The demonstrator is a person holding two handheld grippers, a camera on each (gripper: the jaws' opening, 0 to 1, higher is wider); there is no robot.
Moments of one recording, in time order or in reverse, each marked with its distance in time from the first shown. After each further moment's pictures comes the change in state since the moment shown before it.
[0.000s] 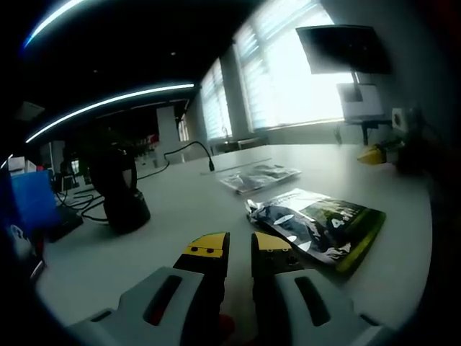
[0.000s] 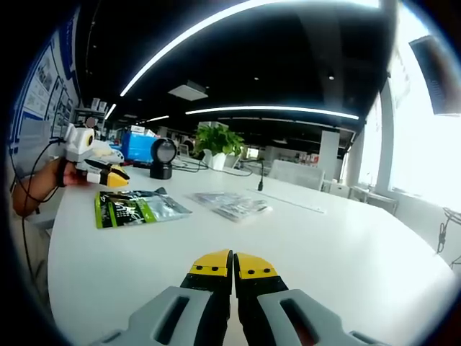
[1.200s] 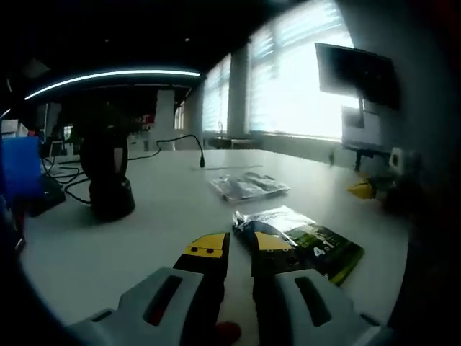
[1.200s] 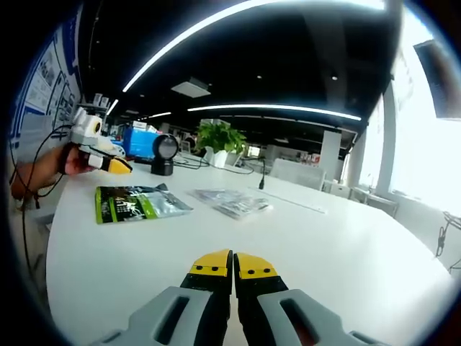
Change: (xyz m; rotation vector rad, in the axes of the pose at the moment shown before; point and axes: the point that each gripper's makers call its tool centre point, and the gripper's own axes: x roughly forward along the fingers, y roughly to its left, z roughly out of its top) left arm 0.007 -0.010 0.018 -0.219 0.030 -0.082; right arm 0.001 -0.001 -0.002 -0.022 0.011 0.009
